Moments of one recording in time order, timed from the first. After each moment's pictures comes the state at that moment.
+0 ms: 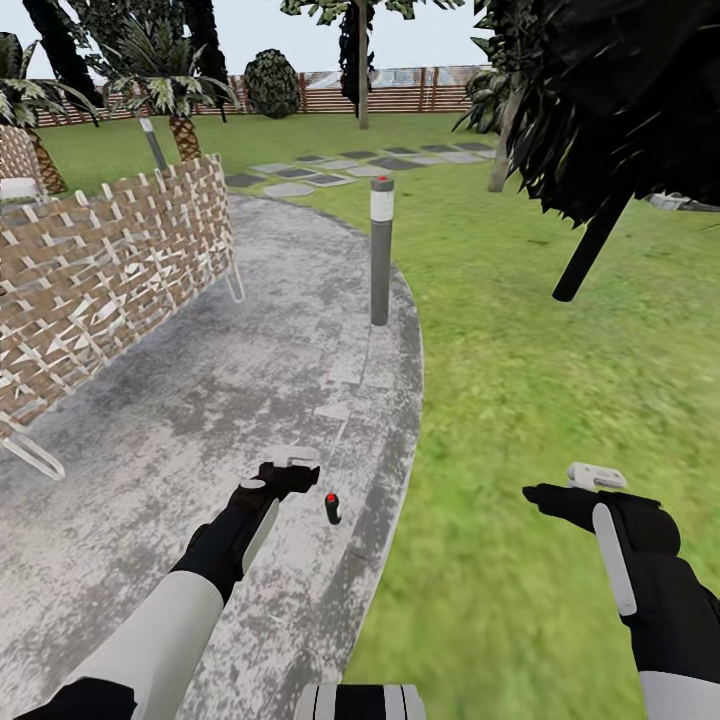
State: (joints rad) left arm -0.77 -0.10 -0.13 -0.75 0.00 0.34 0.01; right arm -0.49 -0.13 -0.24 -1.48 -0.10 1.02 0.00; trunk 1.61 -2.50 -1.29
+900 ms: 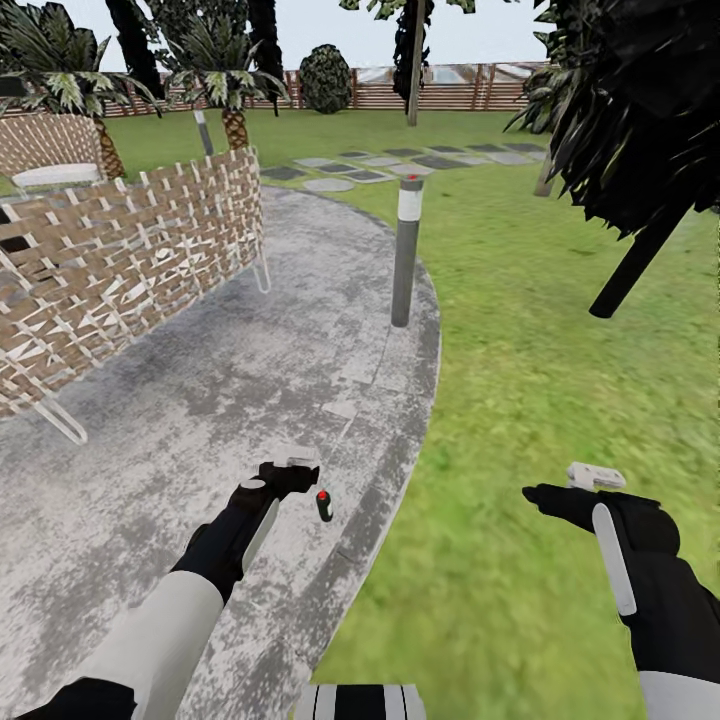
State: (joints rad) left arm -0.77 -0.10 -0.13 -0.75 0.00 0.34 0.01; right arm -0.49 -0.13 -0.24 -1.48 -0.10 1.02 0.00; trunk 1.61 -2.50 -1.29
